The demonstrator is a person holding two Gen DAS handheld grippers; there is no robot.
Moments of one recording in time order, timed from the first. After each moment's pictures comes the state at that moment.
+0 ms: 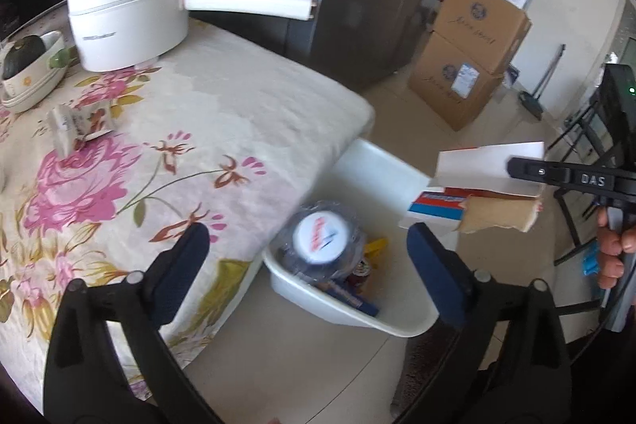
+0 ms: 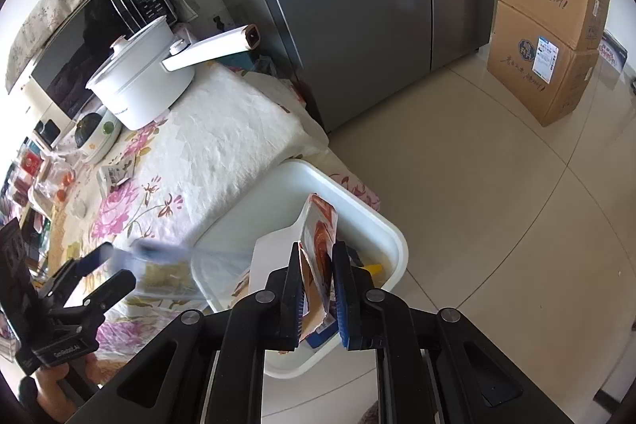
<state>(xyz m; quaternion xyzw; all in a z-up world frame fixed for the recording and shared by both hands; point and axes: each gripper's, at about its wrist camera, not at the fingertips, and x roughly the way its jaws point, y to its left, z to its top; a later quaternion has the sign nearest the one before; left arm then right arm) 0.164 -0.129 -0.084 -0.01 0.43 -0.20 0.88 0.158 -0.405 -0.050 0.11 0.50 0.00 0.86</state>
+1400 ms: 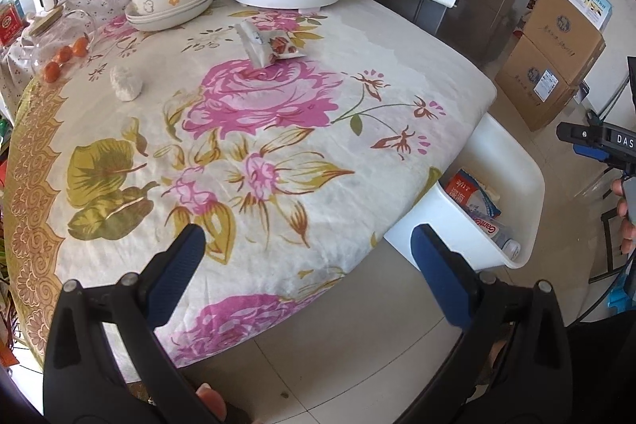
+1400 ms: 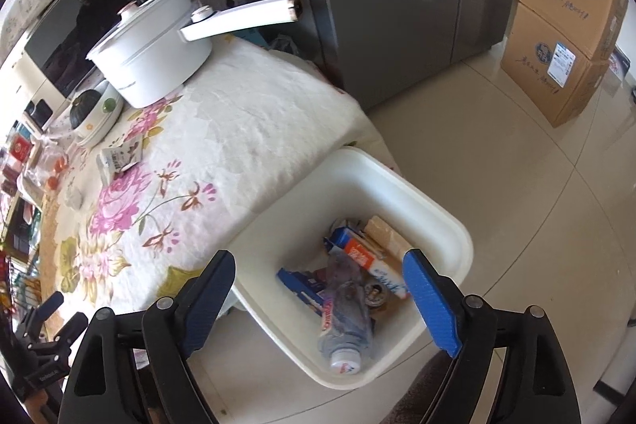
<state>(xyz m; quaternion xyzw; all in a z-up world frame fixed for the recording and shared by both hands) 0.128 0.024 -0.089 -0.01 0.49 -0.07 0.87 0.190 -0.311 -0.063 0.09 0.52 0.00 0.85</state>
